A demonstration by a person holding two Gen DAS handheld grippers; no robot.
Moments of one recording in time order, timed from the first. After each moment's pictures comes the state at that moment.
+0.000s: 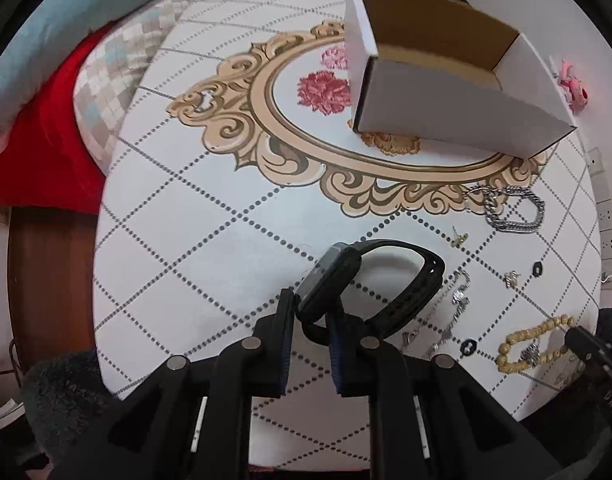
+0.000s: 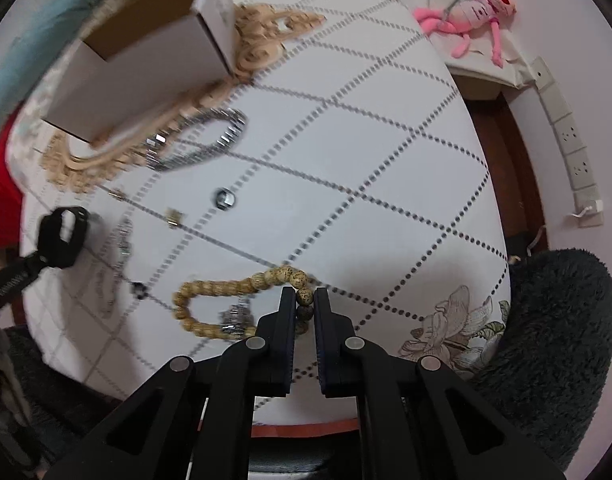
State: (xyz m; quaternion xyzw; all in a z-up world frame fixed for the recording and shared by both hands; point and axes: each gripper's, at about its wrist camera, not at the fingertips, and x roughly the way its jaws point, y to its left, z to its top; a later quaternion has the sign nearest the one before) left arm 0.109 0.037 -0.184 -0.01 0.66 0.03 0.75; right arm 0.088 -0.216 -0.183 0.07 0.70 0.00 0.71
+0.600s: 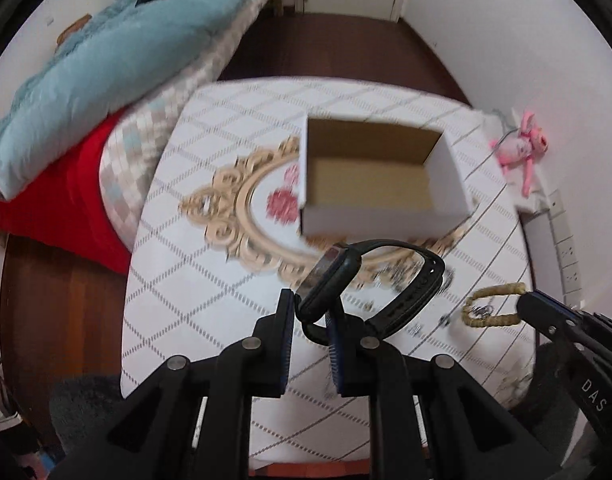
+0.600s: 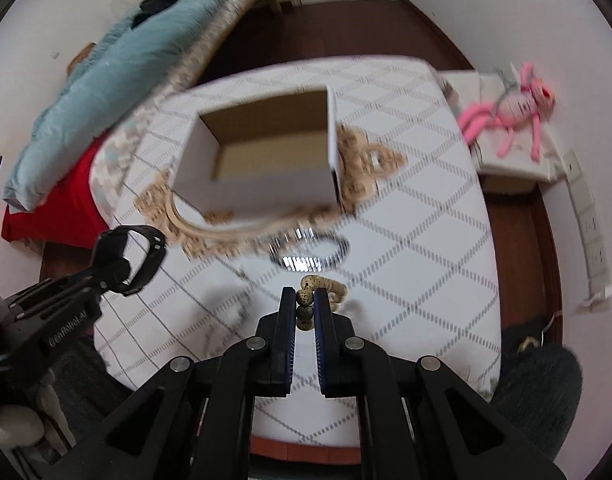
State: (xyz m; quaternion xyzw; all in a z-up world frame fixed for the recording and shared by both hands) left arm 0.124 0.010 -0.078 -0.03 0.57 0.00 0.82; right arm 0.136 -0.175 -0.081 0.06 0.60 0.08 0.79
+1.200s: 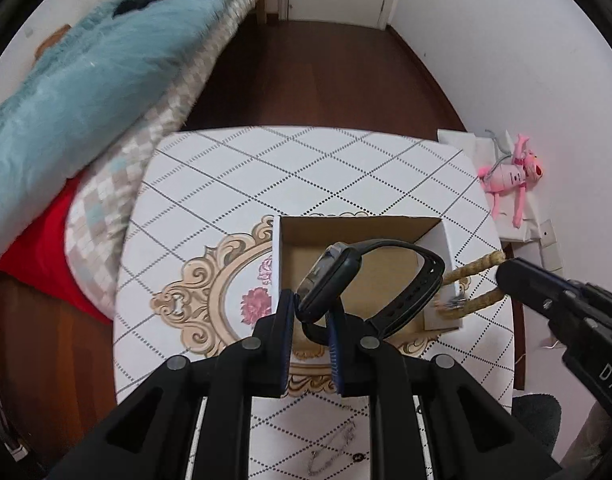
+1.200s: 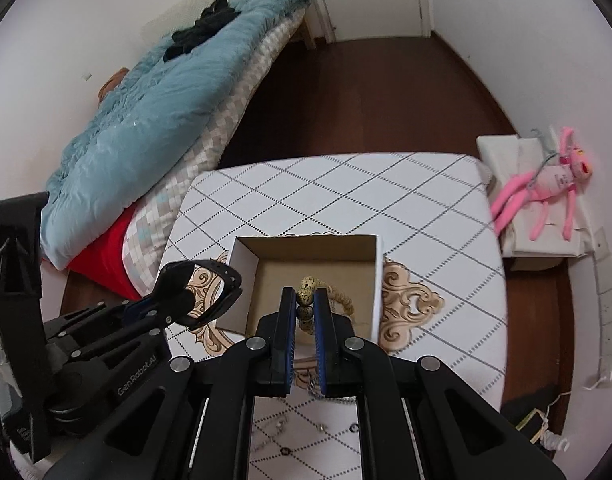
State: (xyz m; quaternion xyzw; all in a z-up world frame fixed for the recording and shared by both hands) left arm 0.240 0.009 -0.080 -0.04 0.57 -0.03 0.82; right arm 0.274 -0.153 -0.055 0.08 0.58 0.14 0.80
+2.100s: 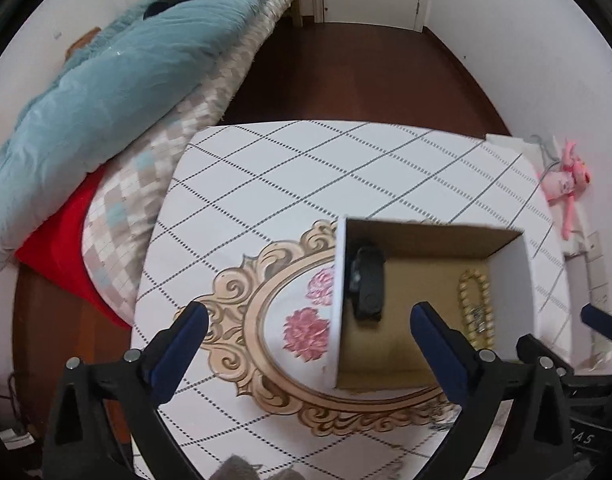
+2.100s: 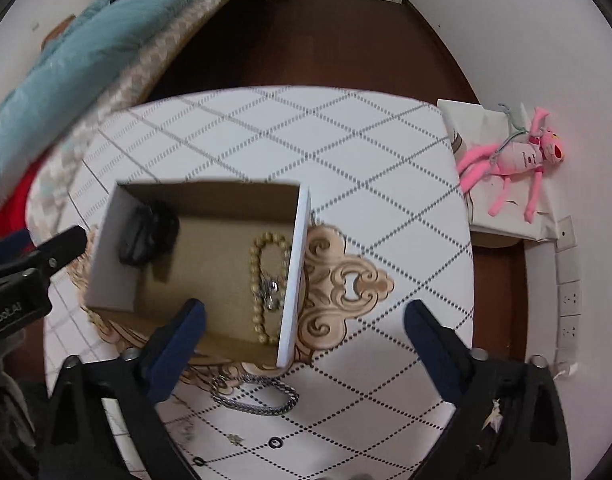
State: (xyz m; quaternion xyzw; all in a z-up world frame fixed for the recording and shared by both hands) left arm 0.244 0.025 -0.119 0.00 0.57 0.05 0.82; right arm 0.278 -0.169 -0.152 -0.03 0.63 0.04 0.77
